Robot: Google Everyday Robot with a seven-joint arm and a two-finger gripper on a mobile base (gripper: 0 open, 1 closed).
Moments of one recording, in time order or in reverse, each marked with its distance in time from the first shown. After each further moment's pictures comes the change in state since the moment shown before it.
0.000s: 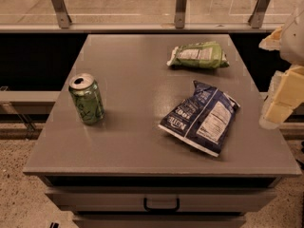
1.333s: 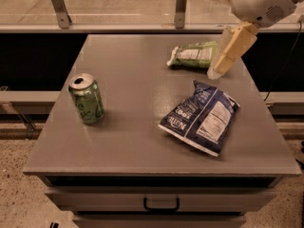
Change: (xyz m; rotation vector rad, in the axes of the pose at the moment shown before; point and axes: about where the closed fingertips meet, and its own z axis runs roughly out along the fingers) arm -0.131 -0.066 -0.008 0.094 -0.496 -0.345
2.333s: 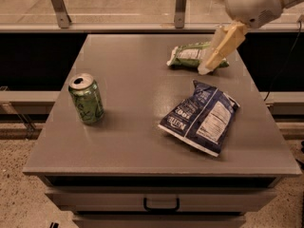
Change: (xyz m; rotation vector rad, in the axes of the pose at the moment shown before) arm -0.017 -0.013 0.014 0.021 -0.206 -0.093
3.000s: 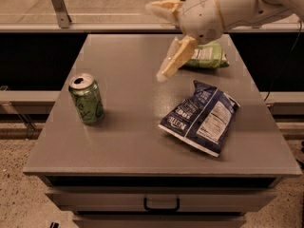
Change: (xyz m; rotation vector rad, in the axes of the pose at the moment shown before) arm -0.023 -0.003 0.089 -0.103 -0.262 0.056
